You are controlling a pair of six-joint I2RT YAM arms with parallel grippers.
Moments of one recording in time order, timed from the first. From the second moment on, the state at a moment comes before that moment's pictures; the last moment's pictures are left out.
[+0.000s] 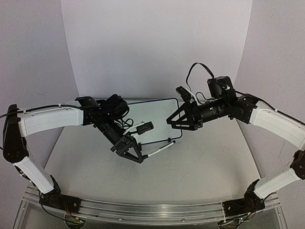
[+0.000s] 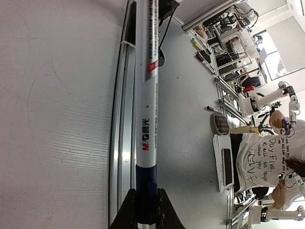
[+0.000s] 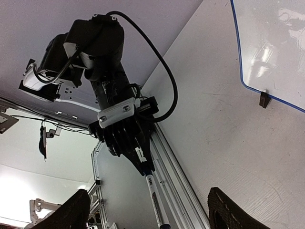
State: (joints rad) left arm -0.90 1.58 1.30 -0.81 0.97 0.17; right arm 0.71 1.38 1.26 -0.45 -0.82 0.54
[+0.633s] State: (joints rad) left arm -0.88 1.61 1.39 -0.90 1.00 0.23; right arm 0.80 1.41 1.19 -0.44 -0.90 0.51
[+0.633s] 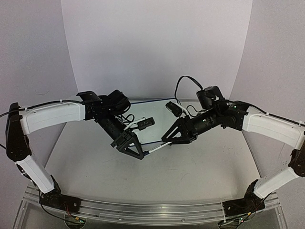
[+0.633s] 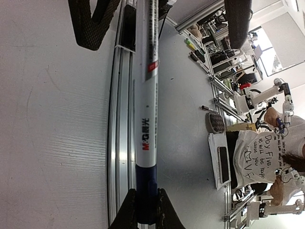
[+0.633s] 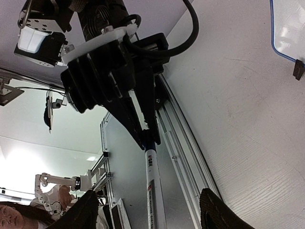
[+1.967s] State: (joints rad) left arm -0.88 1.67 1.41 -0.95 1.02 0.24; right arm 0.88 1.54 1.22 -0.44 -0.94 0.49
